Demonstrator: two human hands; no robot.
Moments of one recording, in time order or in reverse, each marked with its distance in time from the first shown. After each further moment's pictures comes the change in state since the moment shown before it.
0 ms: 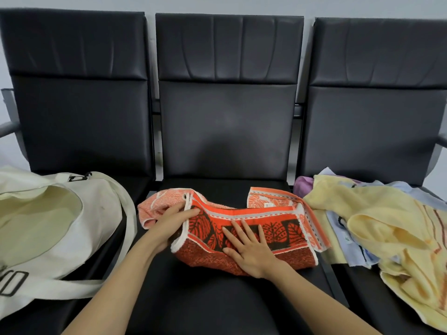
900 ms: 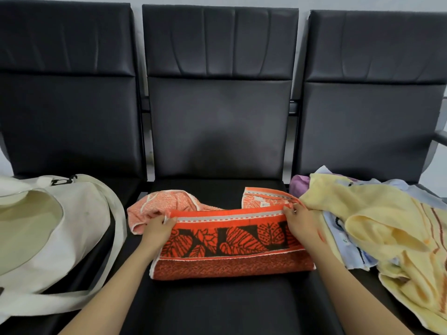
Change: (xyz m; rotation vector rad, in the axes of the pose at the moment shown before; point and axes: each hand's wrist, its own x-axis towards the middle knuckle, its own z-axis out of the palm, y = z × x) left_hand 0.044 -0.044 -0.012 0.444 0.347 -0.049; right_hand -0.009 0.099 -0.065 0.504 0.533 0.640
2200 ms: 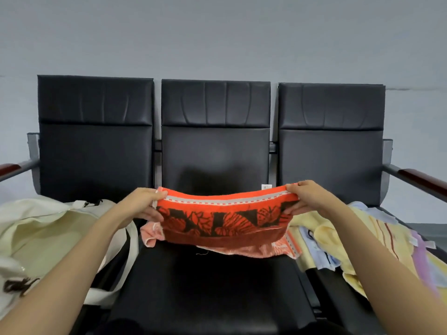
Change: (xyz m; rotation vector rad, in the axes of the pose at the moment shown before) left_hand -0.103 0.108 -0.139 -0.133 -0.194 0.215; right_hand -0.067 -0.092 -0.174 0.384 -0.278 0.052
